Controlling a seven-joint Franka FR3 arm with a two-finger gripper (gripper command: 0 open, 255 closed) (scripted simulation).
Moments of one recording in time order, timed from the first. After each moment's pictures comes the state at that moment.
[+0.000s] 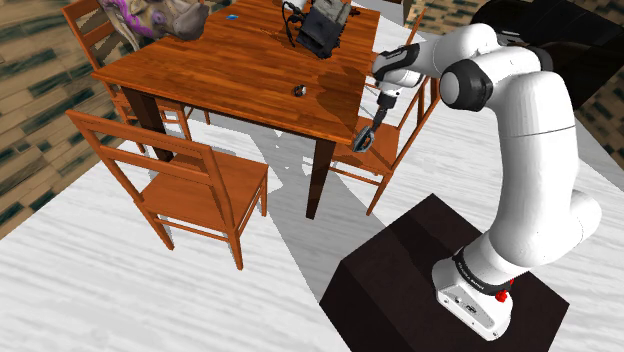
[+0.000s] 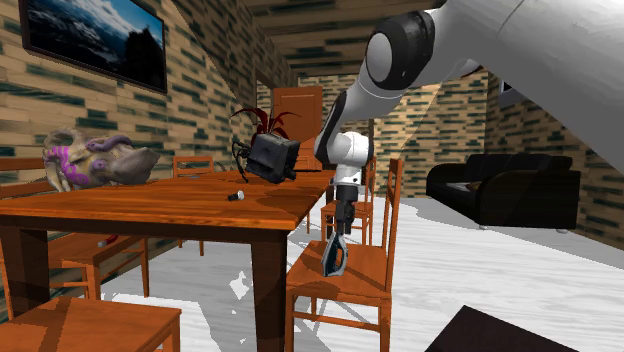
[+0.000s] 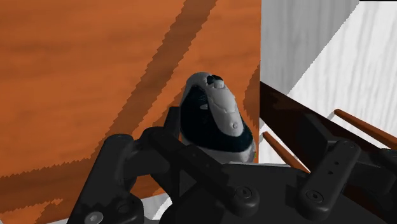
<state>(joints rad) -0.19 0.79 -0.36 -1.45 0.44 1.95 -1.12</state>
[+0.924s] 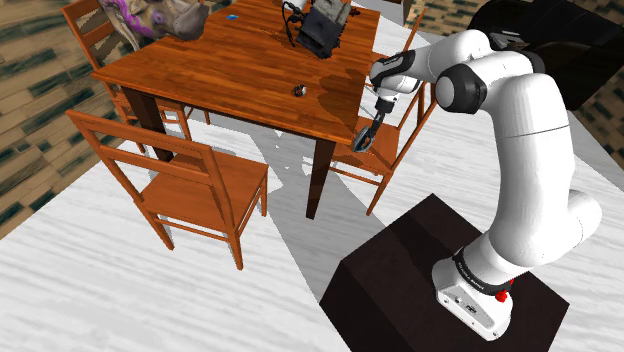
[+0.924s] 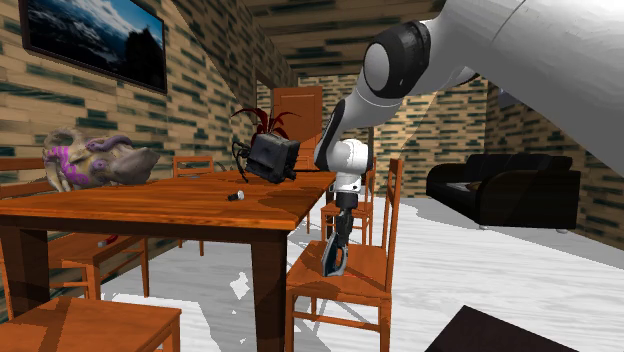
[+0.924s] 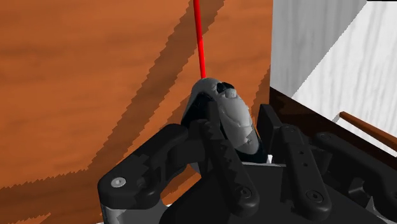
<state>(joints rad) -0.19 0.83 -0.35 -1.45 0.45 1.99 -1.14</state>
